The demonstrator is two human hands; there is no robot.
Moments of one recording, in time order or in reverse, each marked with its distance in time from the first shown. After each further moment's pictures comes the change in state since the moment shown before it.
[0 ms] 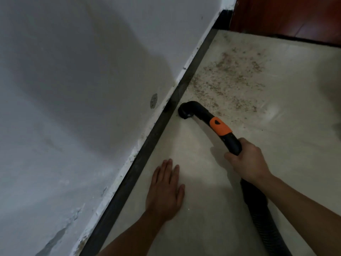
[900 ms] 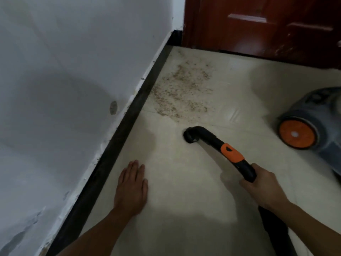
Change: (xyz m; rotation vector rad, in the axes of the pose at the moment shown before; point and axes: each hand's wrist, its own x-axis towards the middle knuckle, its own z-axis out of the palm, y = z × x) left_hand -0.003 0.005 -0.015 -0.010 0.048 -0.001; right_hand -0.109 0.110 -0.088 -0.059 0.092 0.188
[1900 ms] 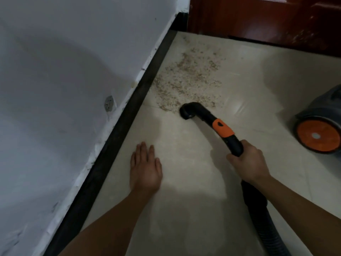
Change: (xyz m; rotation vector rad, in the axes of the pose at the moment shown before) left_hand 0.072 0.039 0.020 -0.035 0.071 -0.140; right_hand 0.072 -0.046 0.031 0.013 0.065 -0.033
